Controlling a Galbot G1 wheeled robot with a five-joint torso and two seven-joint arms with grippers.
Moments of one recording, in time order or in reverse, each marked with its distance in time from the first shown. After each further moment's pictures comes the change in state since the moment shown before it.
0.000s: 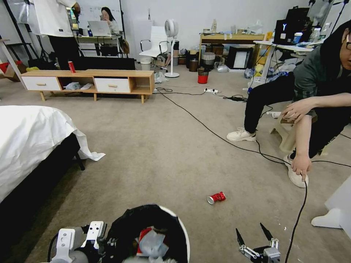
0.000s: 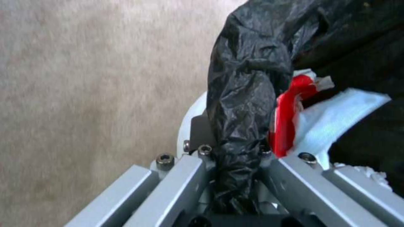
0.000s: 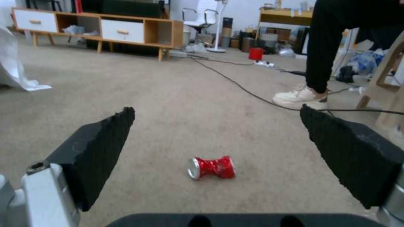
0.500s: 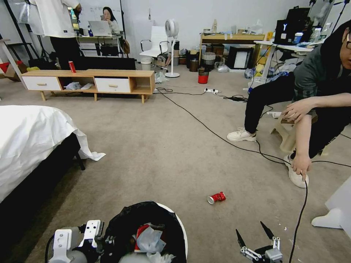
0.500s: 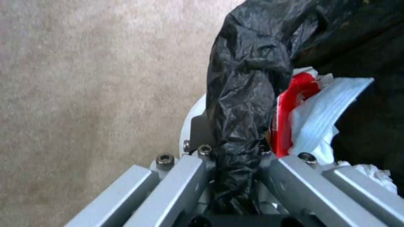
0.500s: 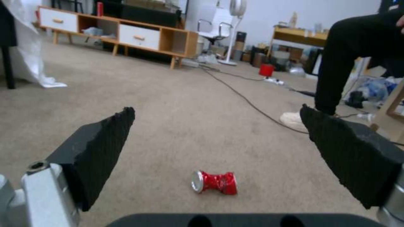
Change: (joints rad) left arm 0.014 -0.086 -0.008 -0.036 0.055 0.000 -0.013; right arm -0.025 -0.048 -0.032 0.051 -0.057 0.045 0.036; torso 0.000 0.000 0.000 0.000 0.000
